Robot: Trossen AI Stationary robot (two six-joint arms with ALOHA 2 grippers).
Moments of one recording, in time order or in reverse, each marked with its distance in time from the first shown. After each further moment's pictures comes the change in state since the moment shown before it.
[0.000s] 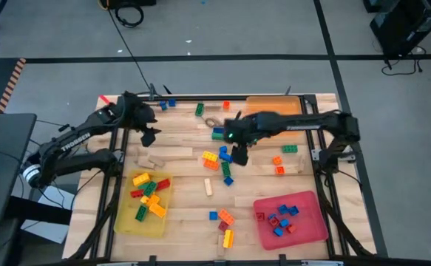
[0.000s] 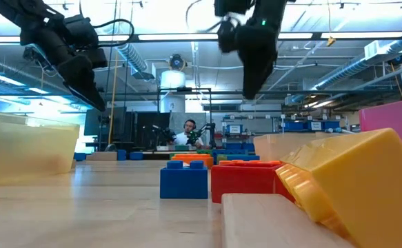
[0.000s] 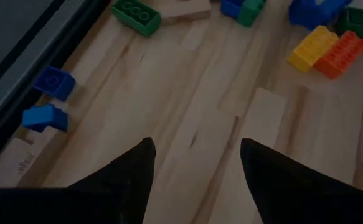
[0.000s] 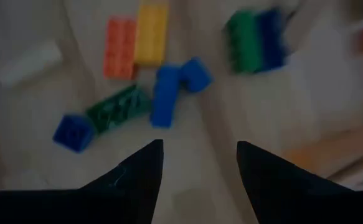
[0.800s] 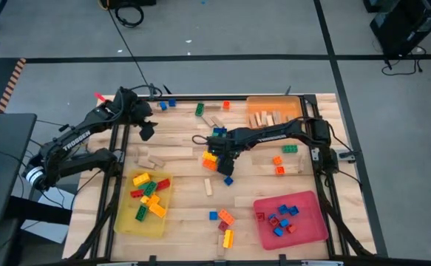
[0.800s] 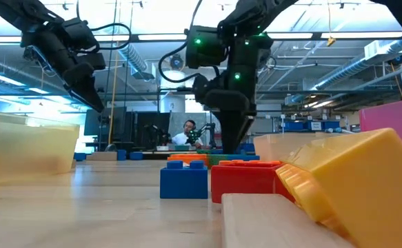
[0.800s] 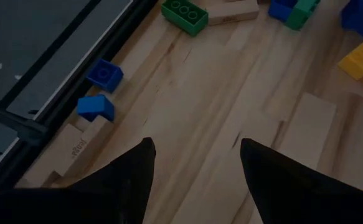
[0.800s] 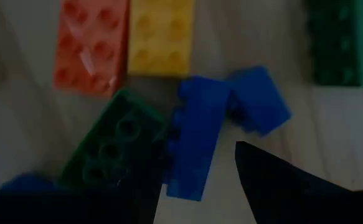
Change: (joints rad) left arm 0.100 0.010 0.000 0.035 -0.044 0.036; right arm 0.020 0.286 -0.002 0.199 0.002 0.082
